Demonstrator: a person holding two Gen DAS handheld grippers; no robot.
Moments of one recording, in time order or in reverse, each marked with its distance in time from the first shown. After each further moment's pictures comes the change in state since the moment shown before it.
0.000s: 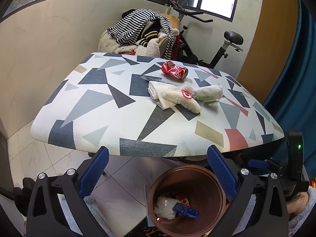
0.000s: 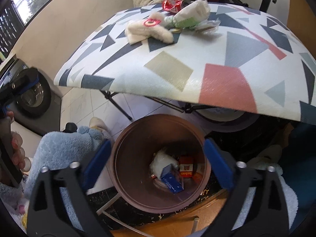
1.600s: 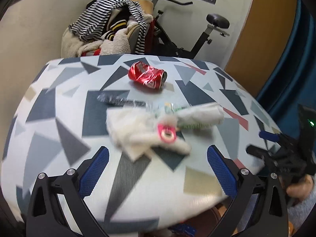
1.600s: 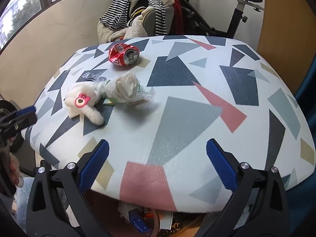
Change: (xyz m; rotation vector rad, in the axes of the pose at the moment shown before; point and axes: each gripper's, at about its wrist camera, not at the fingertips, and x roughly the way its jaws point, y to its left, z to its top) left arm 0.145 -0.046 0.116 0.130 0.122 -0.143; right arm -0.011 -0.087 0.122 0.050 -0.168 -0.196
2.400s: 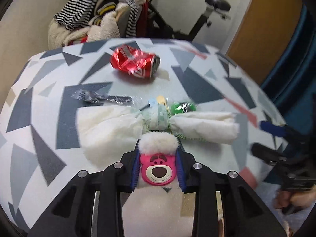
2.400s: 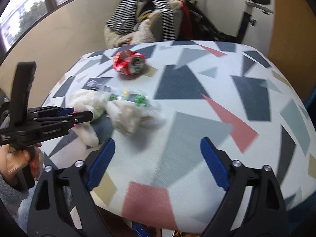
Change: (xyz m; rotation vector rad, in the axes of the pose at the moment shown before) left arm 0.052 -0.007 0.013 0.009 0.093 -0.026; right arm 0.022 -0.006 0.021 -0.045 -0.043 0.112
